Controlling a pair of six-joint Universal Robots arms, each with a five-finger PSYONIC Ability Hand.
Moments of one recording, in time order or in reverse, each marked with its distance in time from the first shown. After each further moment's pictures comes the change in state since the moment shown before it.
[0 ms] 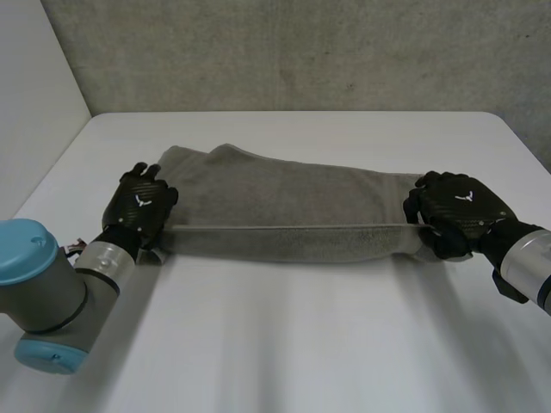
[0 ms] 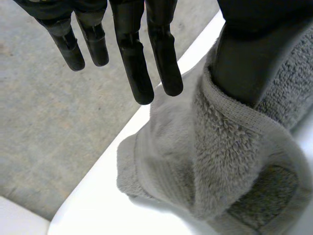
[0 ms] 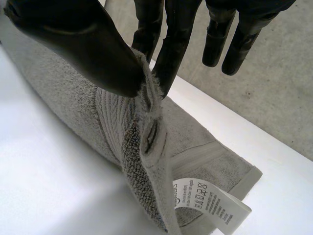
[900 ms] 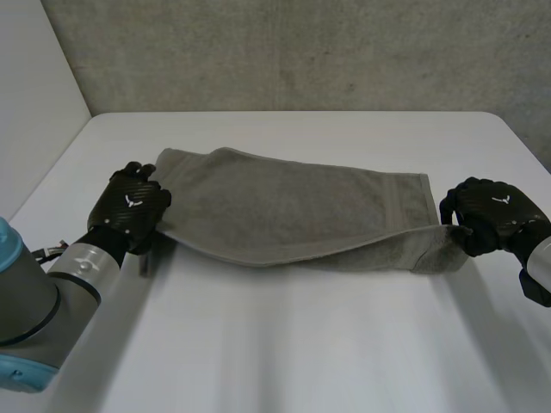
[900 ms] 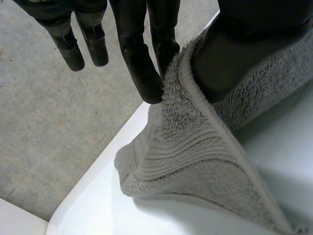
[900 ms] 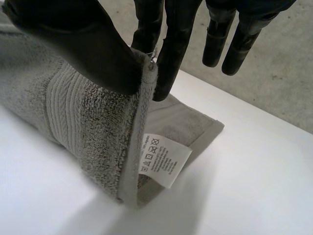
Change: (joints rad) left arm 0.026 0.169 -0.072 -0.138 0.053 0.002; right arm -0.115 0.049 0.004 -0.015 0.052 0.048; left_hand 0.424 0.460 0.000 0.000 0.443; right_hand 0.000 0.013 0.000 0.000 0.004
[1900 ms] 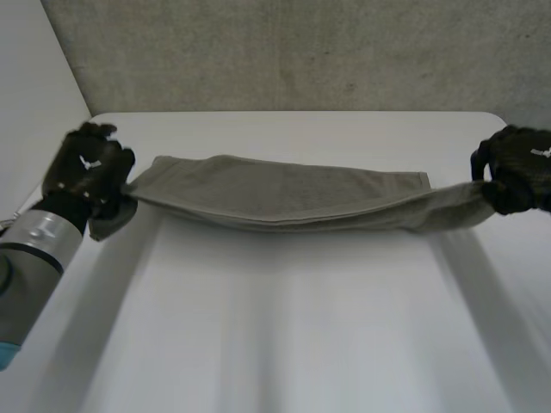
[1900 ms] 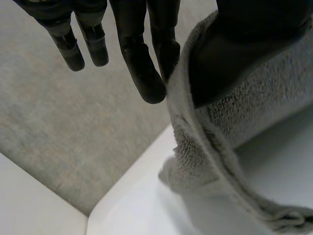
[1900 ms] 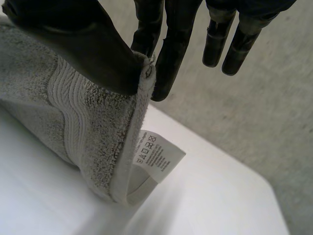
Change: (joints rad) left arm 0.073 0.185 0.043 -0.110 -0.010 -0.123; right arm -0.008 -0.162 -0.085 0.055 0.047 0.011; left_hand -0.001 -0.001 0.000 0.000 0.006; right_hand 0.000 0.000 0.000 0.000 0.000
